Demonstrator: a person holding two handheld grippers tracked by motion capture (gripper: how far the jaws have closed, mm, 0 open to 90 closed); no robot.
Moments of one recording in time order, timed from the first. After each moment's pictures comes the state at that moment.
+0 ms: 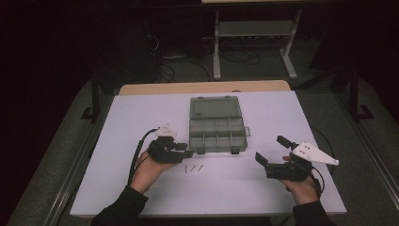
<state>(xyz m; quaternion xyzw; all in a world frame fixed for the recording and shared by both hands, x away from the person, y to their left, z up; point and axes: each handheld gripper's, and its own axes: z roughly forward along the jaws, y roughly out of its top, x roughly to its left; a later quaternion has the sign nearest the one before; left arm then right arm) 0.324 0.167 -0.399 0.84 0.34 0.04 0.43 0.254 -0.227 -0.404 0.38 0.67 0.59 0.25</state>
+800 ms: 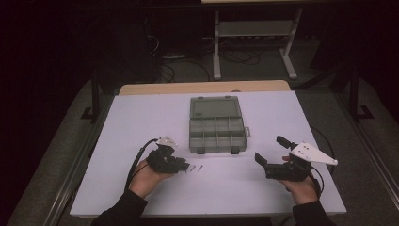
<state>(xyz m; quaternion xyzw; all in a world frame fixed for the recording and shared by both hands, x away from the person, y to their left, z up) 0.311 0.170 -0.420 0.87 0.35 0.00 0.35 0.255 -0.225 -0.405 0.38 0.67 0.58 0.25</state>
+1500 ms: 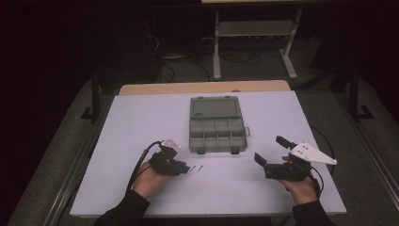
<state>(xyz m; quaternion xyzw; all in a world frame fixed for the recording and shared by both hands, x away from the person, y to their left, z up) 0.315 0.166 -0.434 0.88 0.35 -0.01 0.32 0.255 -0.224 -0.405 0.38 0.68 0.58 0.25</state>
